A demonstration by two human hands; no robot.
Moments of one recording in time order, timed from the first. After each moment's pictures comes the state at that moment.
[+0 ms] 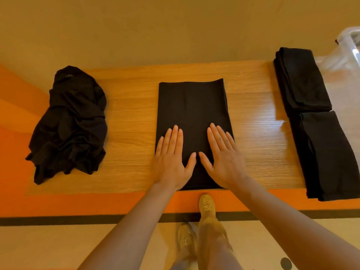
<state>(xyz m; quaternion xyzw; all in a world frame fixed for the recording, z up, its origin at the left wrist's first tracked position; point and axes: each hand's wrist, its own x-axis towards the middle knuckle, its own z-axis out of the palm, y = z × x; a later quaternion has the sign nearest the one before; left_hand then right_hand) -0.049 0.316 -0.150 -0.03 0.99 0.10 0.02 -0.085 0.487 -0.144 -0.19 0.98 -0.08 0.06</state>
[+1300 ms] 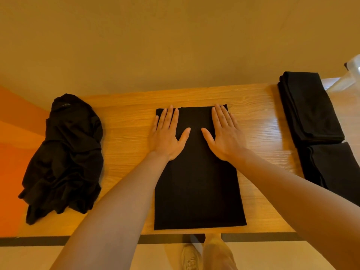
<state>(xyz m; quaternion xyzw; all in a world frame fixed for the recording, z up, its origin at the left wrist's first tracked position) -0.216 0.278 -0.143 -0.04 0.99 0.05 0.08 -0.244 0.471 -0.145 -0.16 0.98 -0.06 0.07</state>
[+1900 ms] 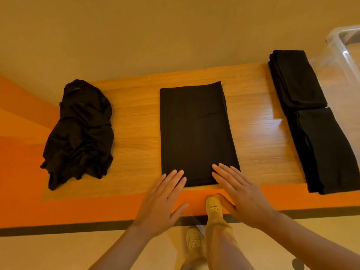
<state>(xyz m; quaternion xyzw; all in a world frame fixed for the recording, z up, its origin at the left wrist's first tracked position) 0.041 0.270 -0.132 0.20 0.97 0.12 0.05 -0.015 0.536 -0.131 -0.33 0.93 -0.10 0.07</state>
